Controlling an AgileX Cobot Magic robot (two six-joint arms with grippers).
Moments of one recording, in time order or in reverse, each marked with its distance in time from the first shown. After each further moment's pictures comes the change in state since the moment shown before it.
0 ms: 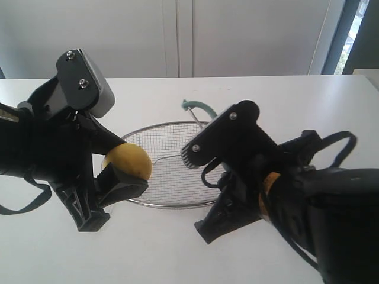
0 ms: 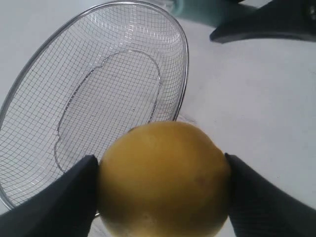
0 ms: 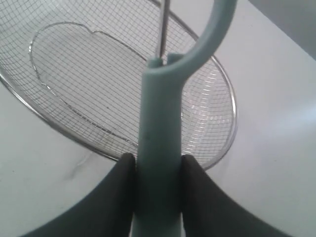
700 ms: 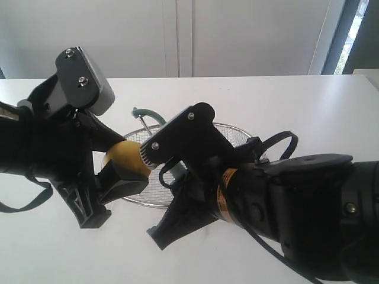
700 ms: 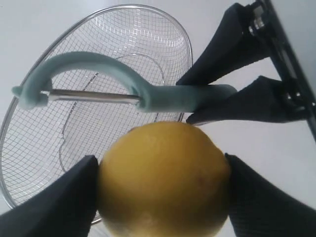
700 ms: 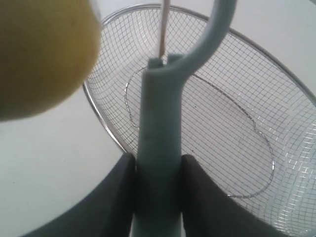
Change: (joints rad) left arm 0.000 0.000 0.000 0.000 -0.017 0.000; right arm -0.034 0.099 -0.066 0.031 -0.302 0.004
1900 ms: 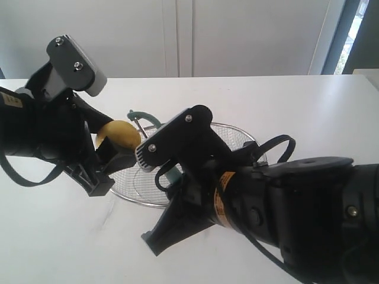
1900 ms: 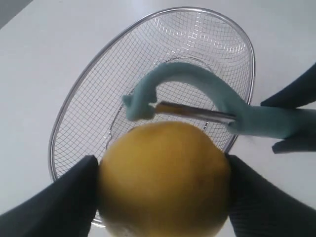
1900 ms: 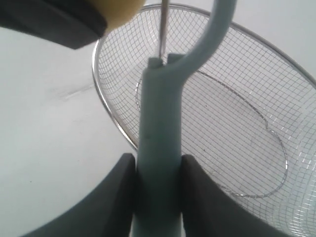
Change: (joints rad) left arm 0.068 0.046 0.000 0.041 -0.113 -0.043; right arm 0.017 -0.002 0.000 0.031 -0.016 0.000
